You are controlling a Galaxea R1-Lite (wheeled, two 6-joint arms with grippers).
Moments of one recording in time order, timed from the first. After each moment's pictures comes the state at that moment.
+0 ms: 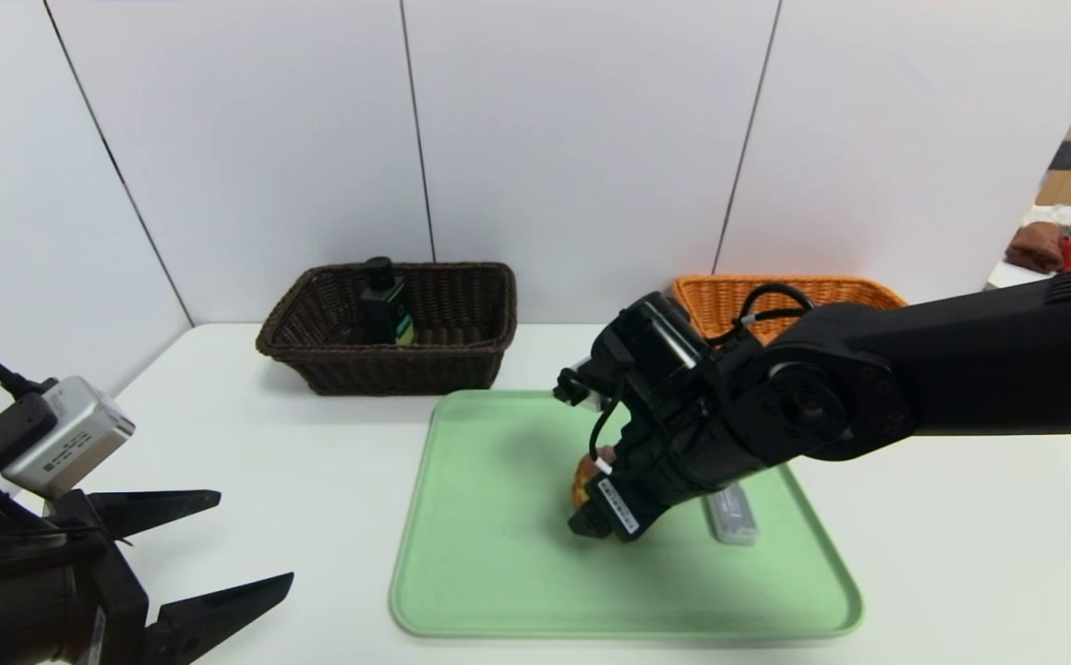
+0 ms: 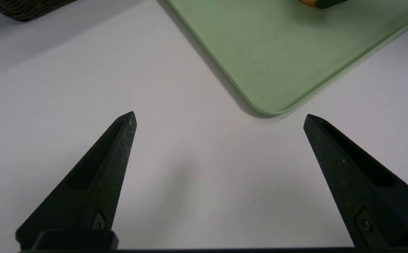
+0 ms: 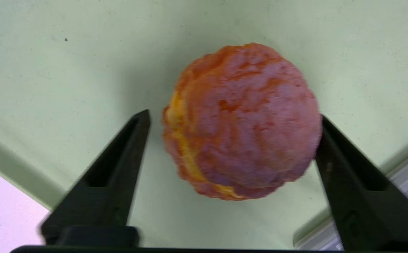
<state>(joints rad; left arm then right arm) -0.28 1.03 -0.52 0.00 -0.31 0.14 0.73 1.99 -1.37 0.40 -0.04 -0.03</state>
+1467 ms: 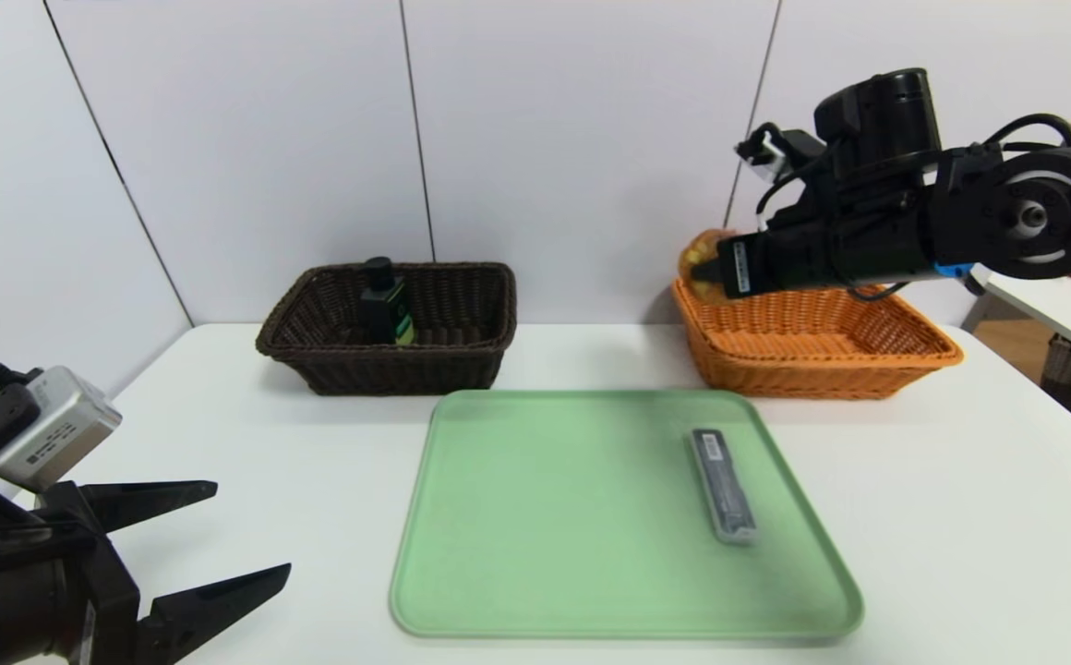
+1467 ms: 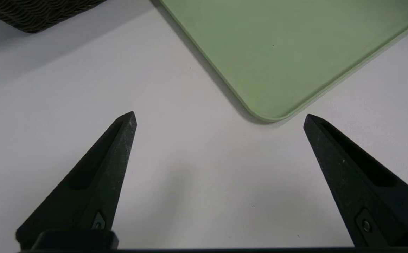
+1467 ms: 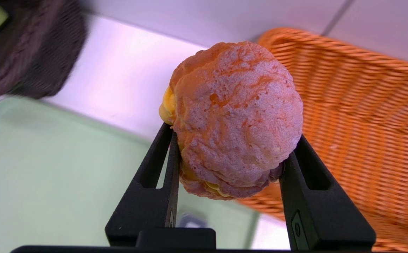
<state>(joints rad) -0.28 1.02 -0.54 0.00 -0.31 0.14 0.32 1.87 -1.58 0.19 -0.03 -0.02</state>
